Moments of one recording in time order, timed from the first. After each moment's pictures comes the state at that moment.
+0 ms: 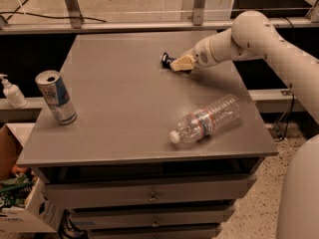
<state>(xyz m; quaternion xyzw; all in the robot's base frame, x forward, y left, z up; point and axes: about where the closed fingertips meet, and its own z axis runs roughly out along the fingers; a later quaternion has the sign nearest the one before) 0.770 -0.090 0.822 -0.39 0.80 0.19 0.42</state>
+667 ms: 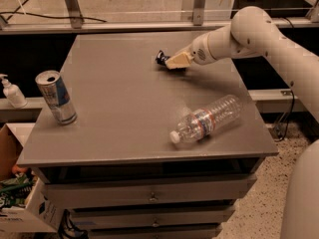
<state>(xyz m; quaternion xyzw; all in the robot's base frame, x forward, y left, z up) 0.760 -0.072 0.842 -0.41 0.78 0.21 0.43</state>
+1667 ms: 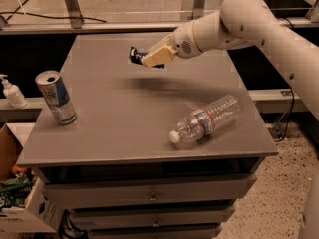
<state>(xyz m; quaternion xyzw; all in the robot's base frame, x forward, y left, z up) 0.701 0.003 0.896 -0.49 0.71 0.27 0.43</state>
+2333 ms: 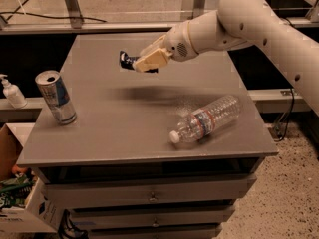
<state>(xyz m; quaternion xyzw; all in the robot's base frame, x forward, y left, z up) 0.662 0.026 0.909 -0.52 0.69 0.29 0.42</state>
